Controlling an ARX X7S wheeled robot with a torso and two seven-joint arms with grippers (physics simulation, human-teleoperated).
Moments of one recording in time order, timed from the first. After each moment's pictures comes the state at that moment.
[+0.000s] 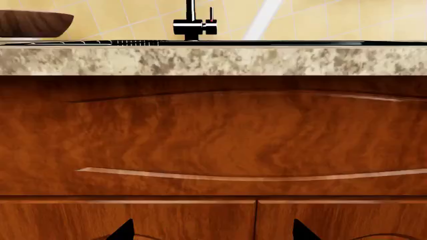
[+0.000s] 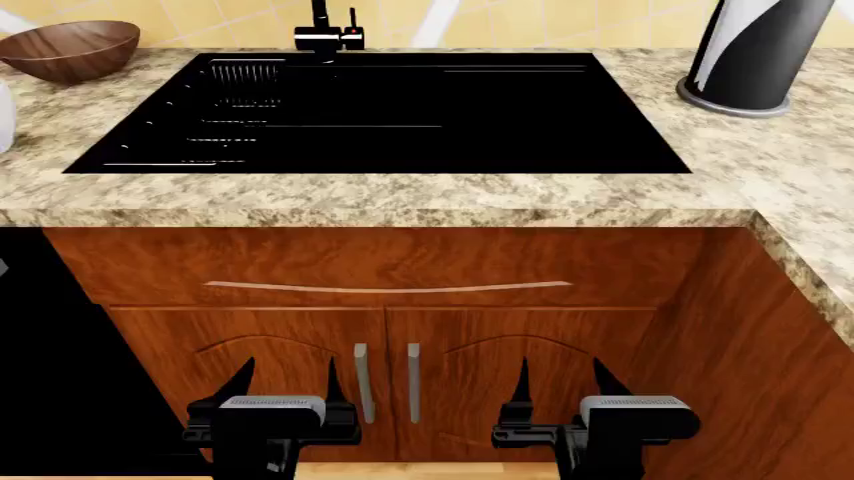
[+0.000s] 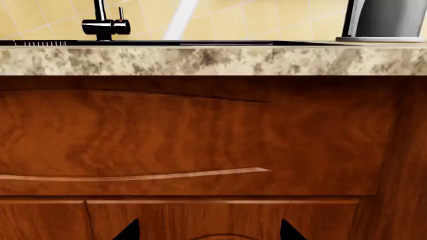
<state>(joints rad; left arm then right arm) 0.00 0.00 0.00 0.00 0.00 0.00 0.00 0.00 0.00 0.00 0.00 0.00 0.00 0.00</state>
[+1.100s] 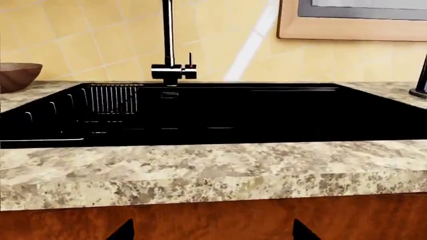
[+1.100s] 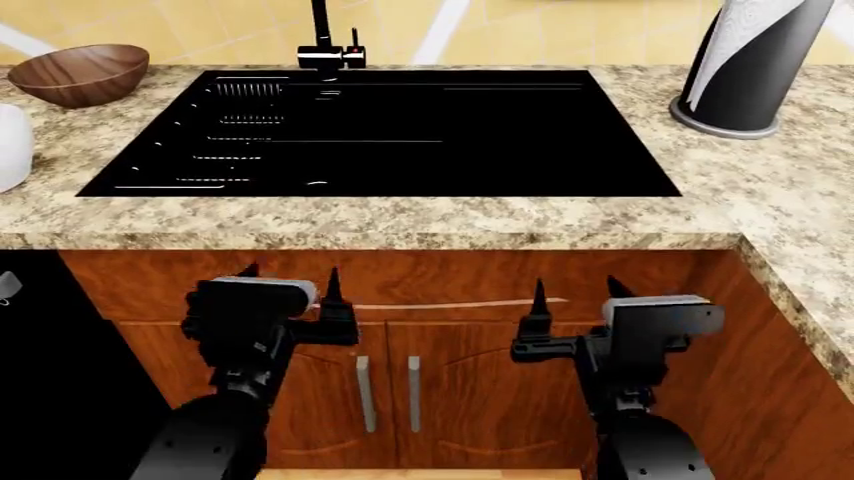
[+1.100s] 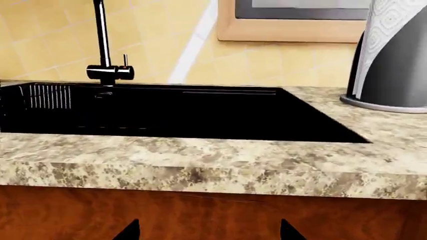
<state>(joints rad) -0.32 -0.14 0.08 0.15 -0.20 -0.43 -0.03 0.27 0.16 -0.07 -0.06 0.16 0.25 0.04</state>
